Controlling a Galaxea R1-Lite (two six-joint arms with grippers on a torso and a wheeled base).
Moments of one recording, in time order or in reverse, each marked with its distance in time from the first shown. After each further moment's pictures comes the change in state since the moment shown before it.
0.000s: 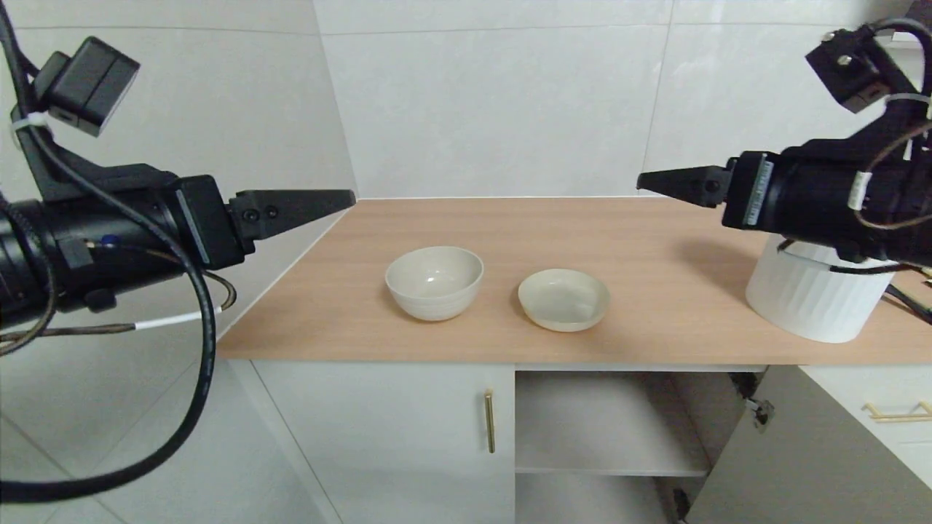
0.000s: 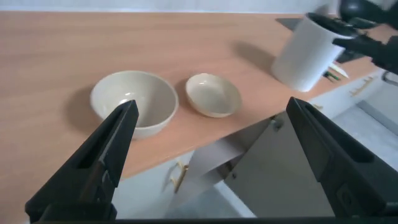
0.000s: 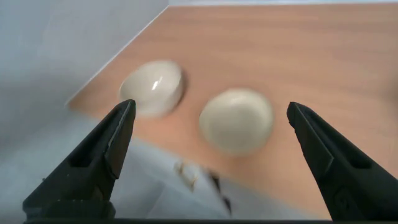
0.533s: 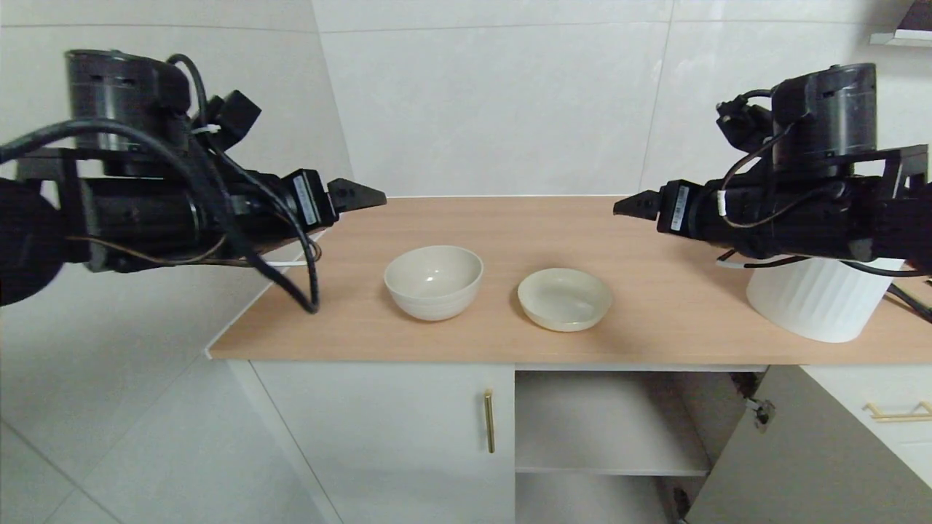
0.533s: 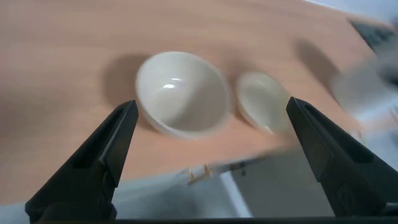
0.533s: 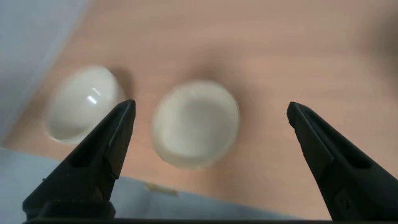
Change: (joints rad) left arm 0.037 0.310 -0.279 0.162 0.205 -0.160; right arm -0.065 0.238 -0.190 0.165 -0.115 0.133
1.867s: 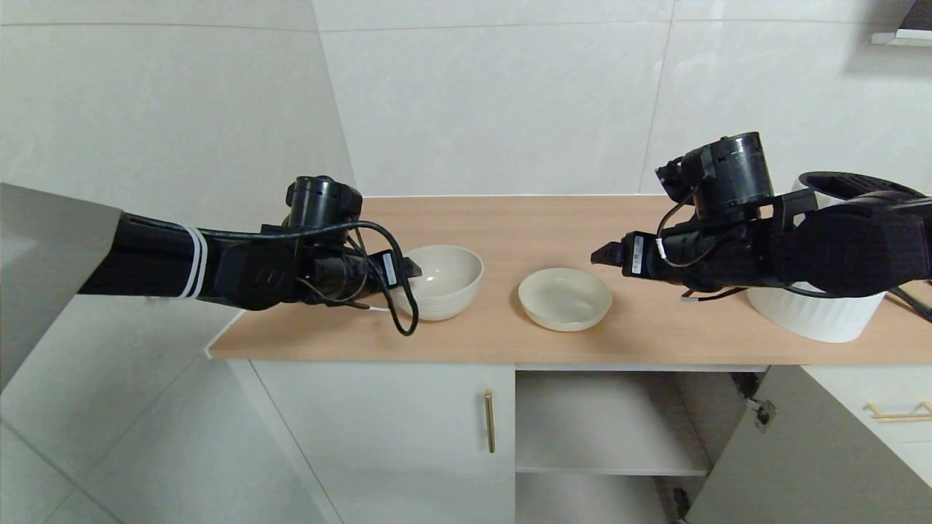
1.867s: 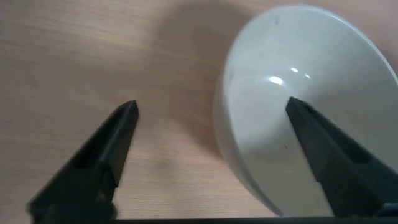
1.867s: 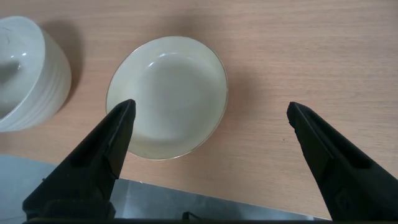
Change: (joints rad) left arm -0.026 0.402 -0.124 -0.007 0.194 -0.019; right arm 0.014 0.146 -0.039 0.066 -0.047 0.002
